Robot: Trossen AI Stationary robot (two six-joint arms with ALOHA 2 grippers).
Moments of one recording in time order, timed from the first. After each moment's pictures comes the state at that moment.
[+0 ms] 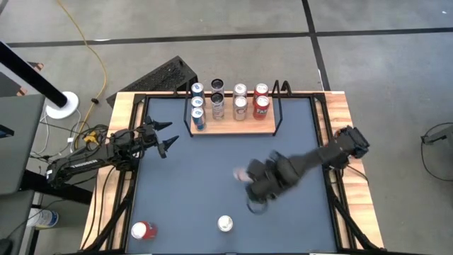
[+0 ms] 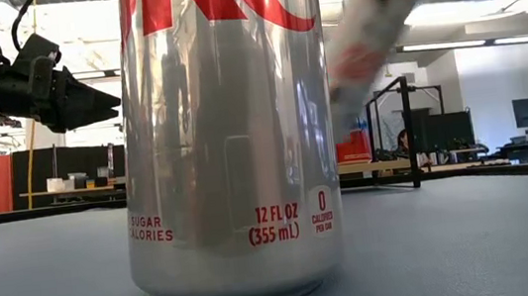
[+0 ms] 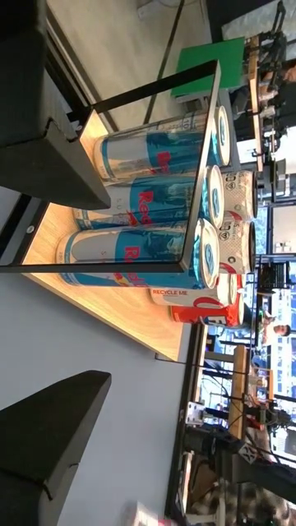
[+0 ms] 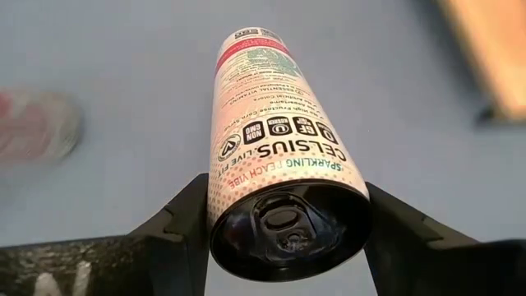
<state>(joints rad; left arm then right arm) 0.32 0.06 0.01 0.06 -0.19 0.00 0.45 1.81 1.76 -1.40 0.35 0.95</state>
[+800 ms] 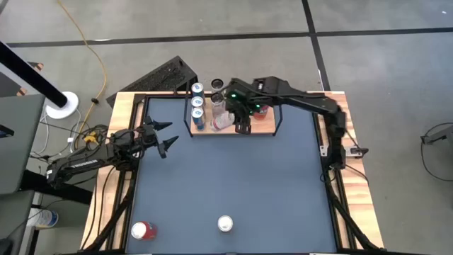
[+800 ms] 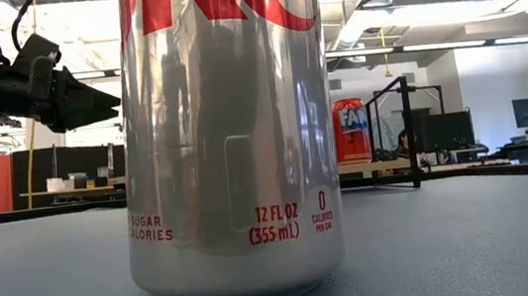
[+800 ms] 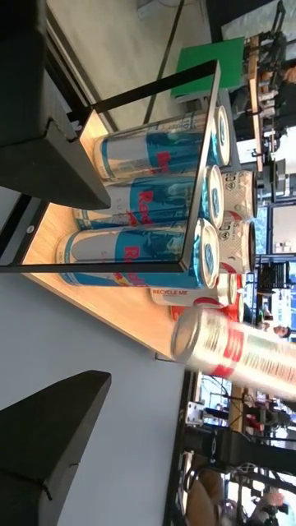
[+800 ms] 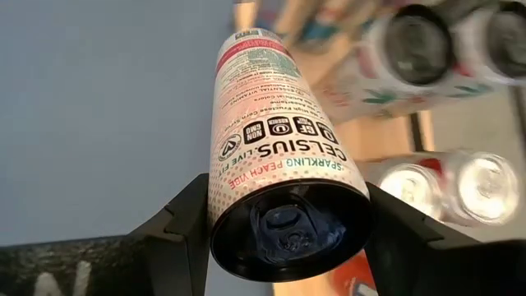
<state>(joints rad) 0.32 0.06 0.01 0.06 -0.19 0.00 -0.23 1.92 2.11 -1.25 0.08 -0.17</state>
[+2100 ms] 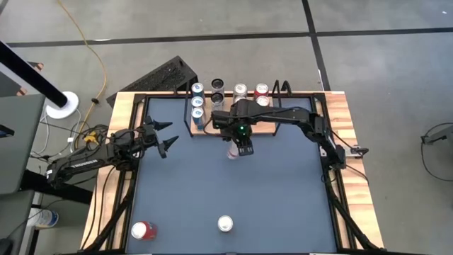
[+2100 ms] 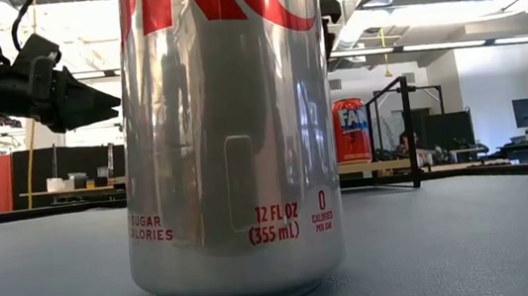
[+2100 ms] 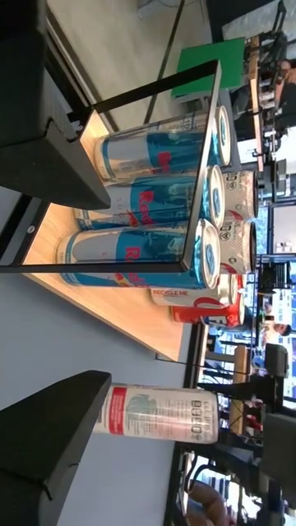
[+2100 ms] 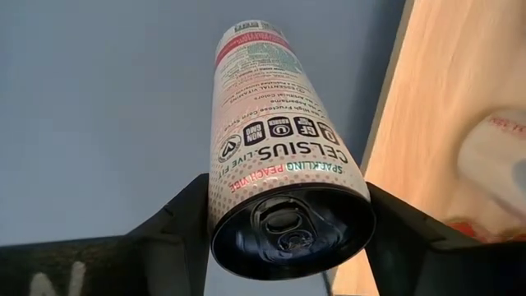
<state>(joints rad) 0.32 0.06 0.01 0.06 -0.19 0.00 -0.14 2.16 2.17 -1.57 0.05 -0.26</state>
